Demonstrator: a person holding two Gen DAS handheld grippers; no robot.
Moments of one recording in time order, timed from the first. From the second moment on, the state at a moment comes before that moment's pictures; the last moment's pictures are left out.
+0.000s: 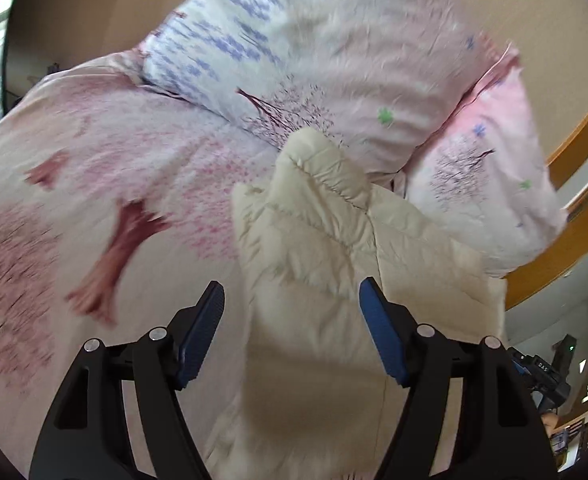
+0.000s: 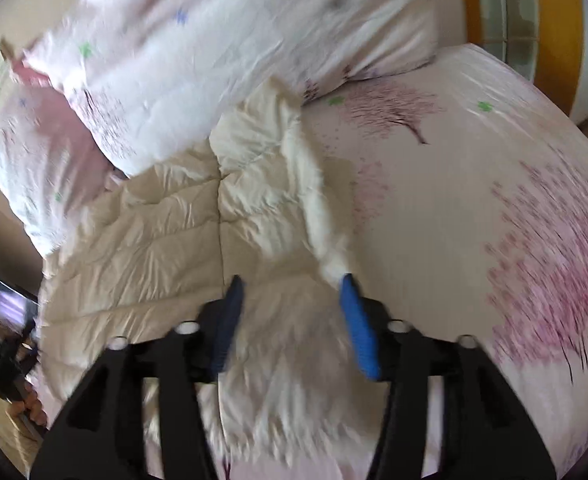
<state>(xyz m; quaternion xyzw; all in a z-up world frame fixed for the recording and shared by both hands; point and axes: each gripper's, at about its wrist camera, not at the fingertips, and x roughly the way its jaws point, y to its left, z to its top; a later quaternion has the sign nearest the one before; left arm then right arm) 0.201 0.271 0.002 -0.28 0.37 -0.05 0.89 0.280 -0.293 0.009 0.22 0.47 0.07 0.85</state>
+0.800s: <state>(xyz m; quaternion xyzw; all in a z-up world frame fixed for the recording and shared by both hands) 0.150 0.250 -0.046 -0.43 0.40 -0.08 0.80 0.243 -0.330 -0.058 0.48 0.51 0.13 0.71</state>
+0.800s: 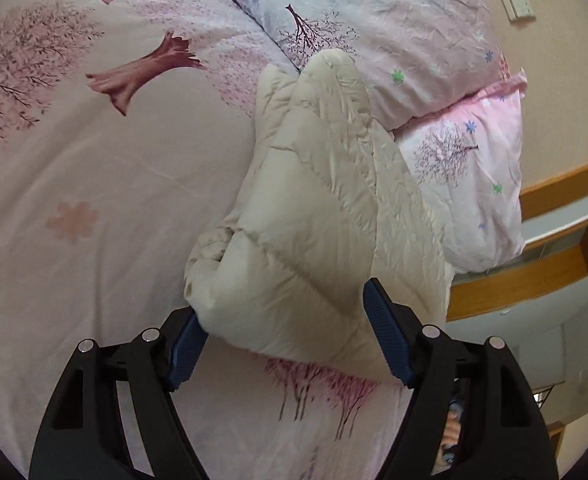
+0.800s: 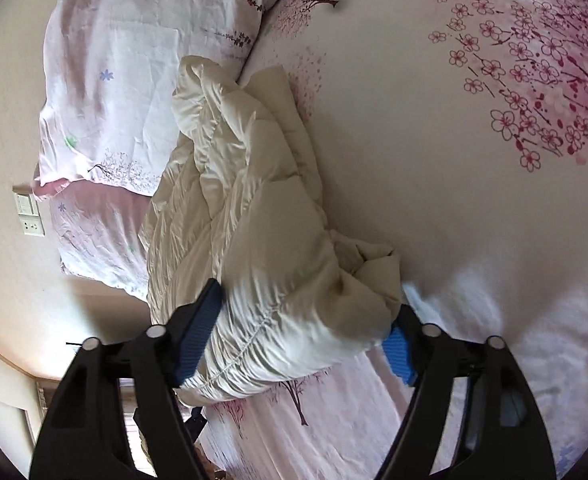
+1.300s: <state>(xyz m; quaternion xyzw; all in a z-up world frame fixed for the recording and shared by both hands) 0.113 0.280 -0.016 -0.46 0.29 -0.10 0.83 0.224 -0.306 -0.021 0.44 0.47 0.23 0.73</state>
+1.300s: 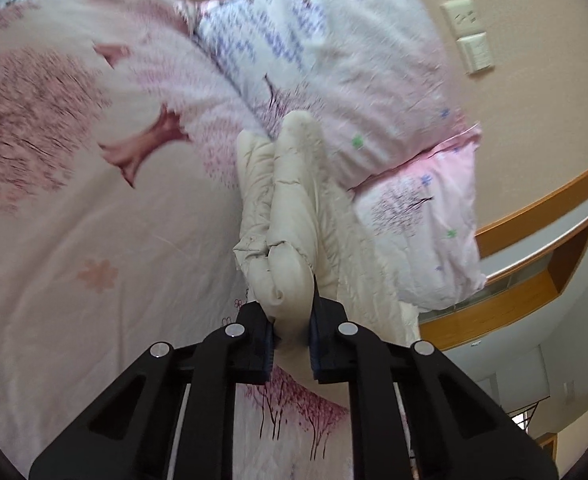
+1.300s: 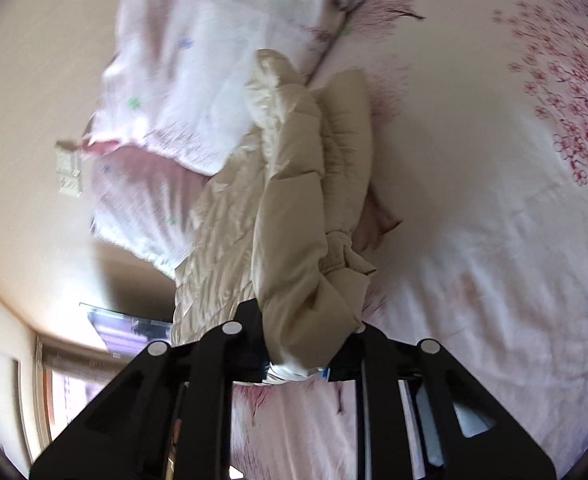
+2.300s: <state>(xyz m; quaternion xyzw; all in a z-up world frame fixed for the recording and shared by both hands) -0.011 0.297 -0.038 -0.46 0.26 -0.02 0.85 0.133 -0.172 0.061 0.08 0.36 0.22 0.90</state>
